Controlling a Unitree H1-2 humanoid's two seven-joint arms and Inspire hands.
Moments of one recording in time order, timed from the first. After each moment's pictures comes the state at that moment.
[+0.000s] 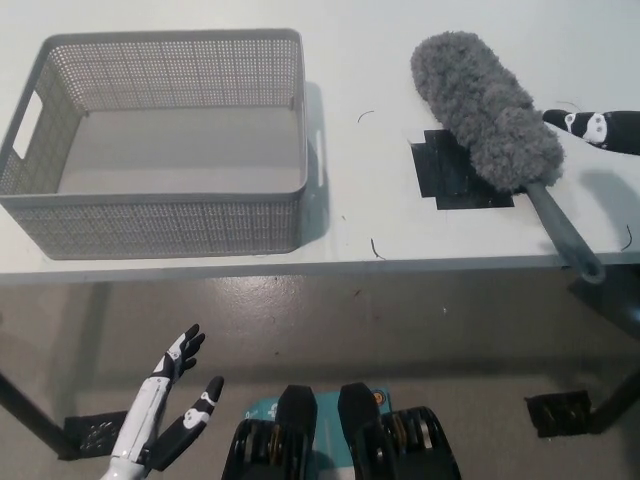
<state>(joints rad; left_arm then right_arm) 0.01 0.15 -0.01 0.18 0.19 -0.37 -0.05 -0.59 -0.47 0.02 -0.36 -0.30 0.24 0.22</state>
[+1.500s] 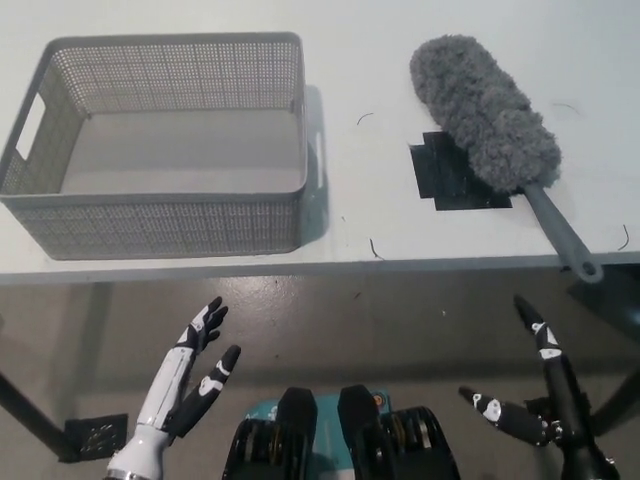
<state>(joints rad) -0.08 0.12 -0.03 0.25 0.18 -0.38 -0.05 -0.03 -0.14 0.12 0.21 -0.26 -0.37 -0.17</state>
